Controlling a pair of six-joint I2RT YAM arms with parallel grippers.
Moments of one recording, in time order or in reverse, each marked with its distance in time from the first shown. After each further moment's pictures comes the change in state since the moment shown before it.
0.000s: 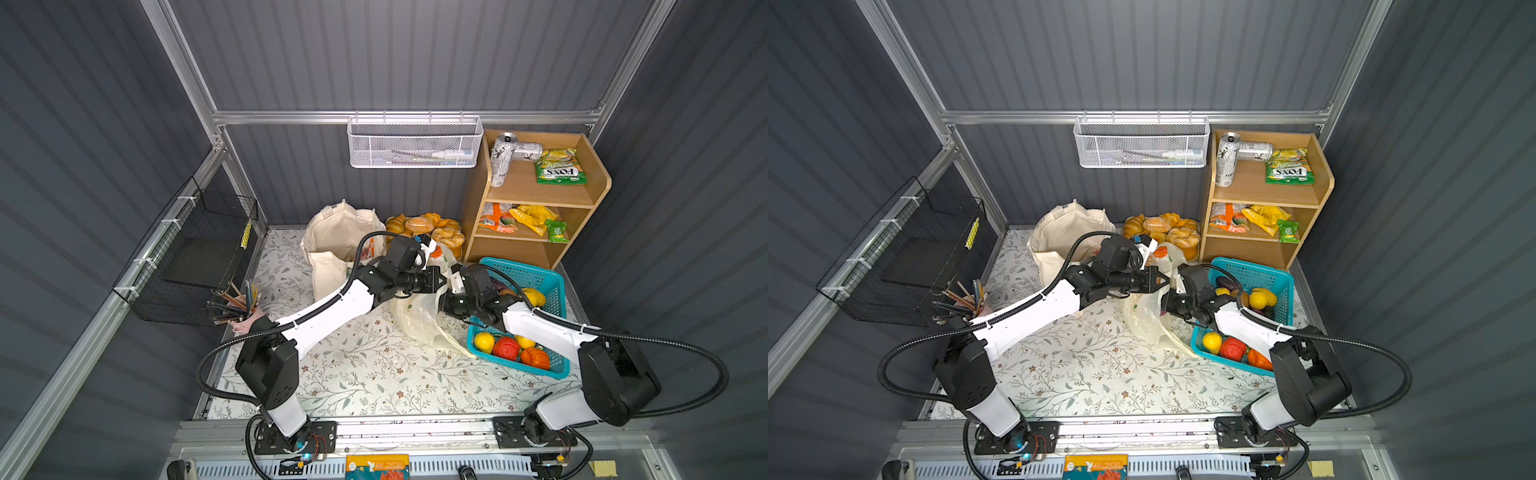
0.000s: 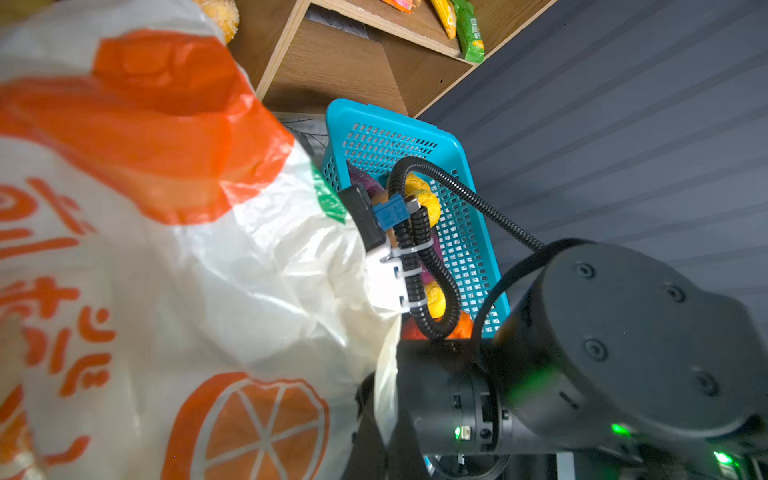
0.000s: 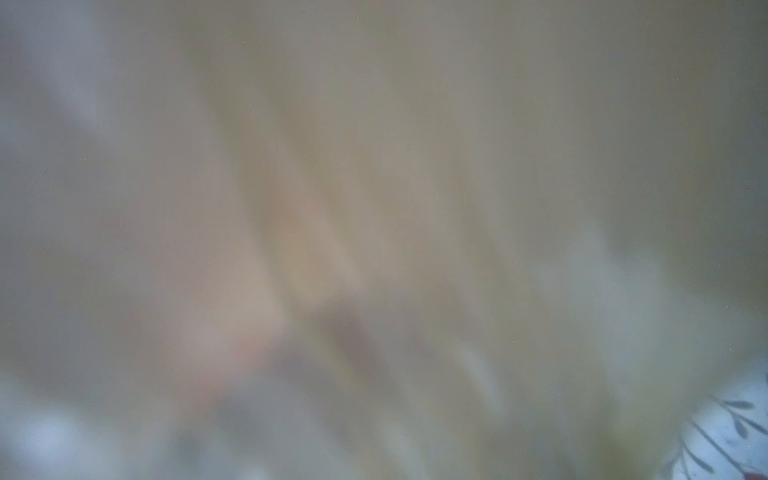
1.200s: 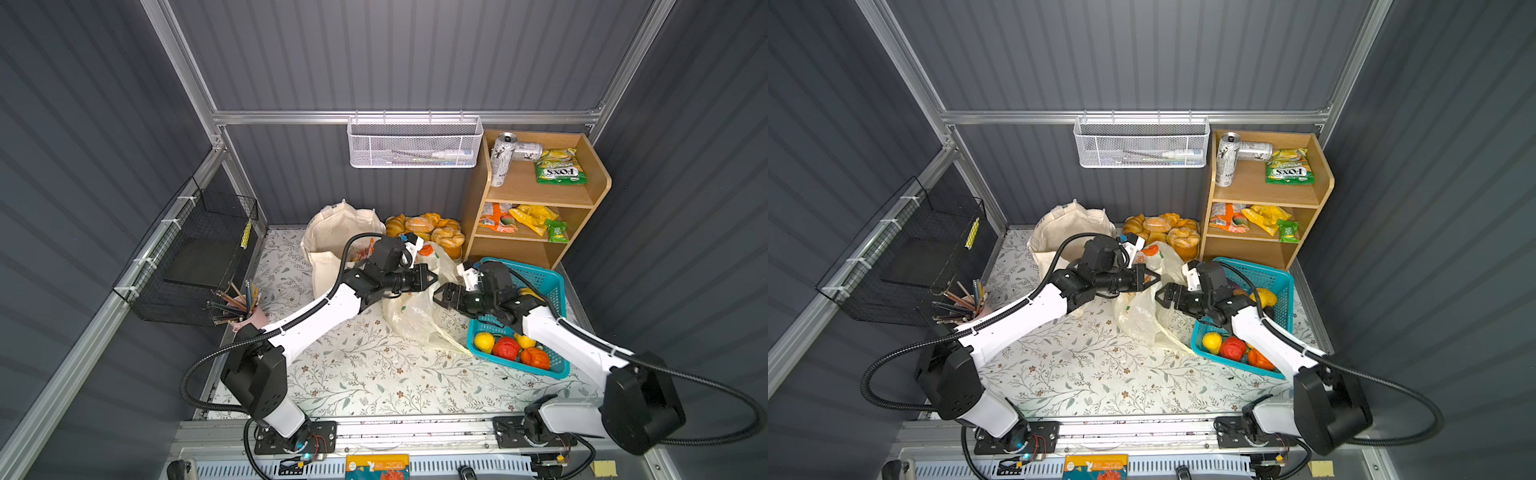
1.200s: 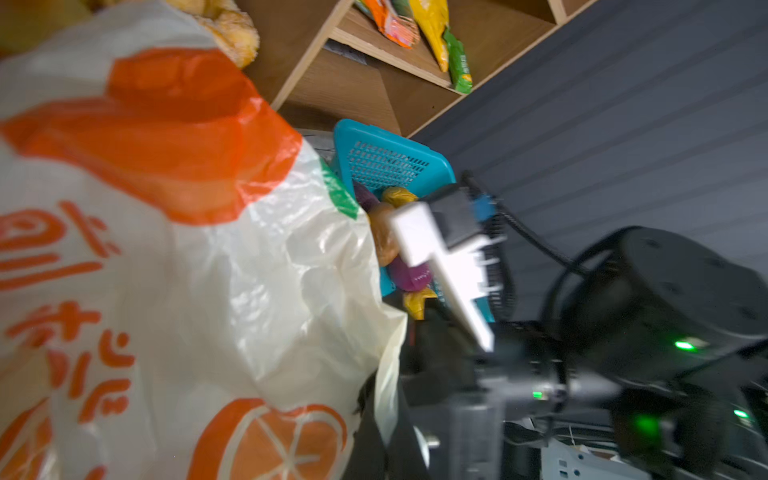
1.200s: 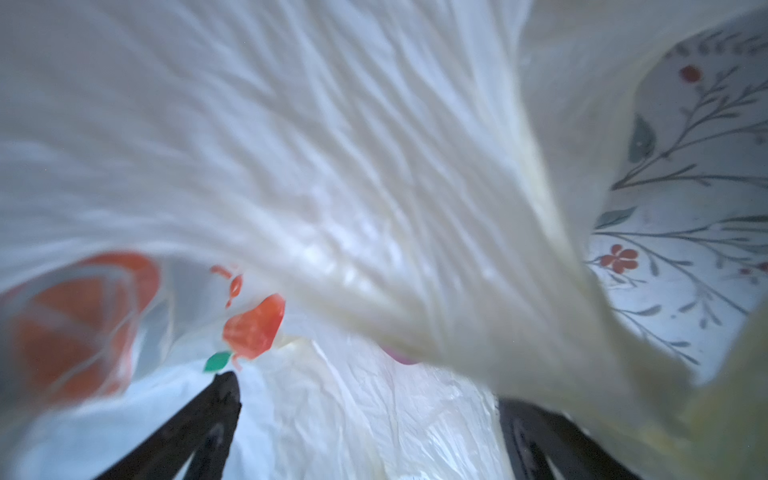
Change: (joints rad) left arm 0.079 -0.081 -0.121 0.079 0.040 -0.039; right arm -0.098 -0.198 -0.006 -0.157 -0.117 -0.053
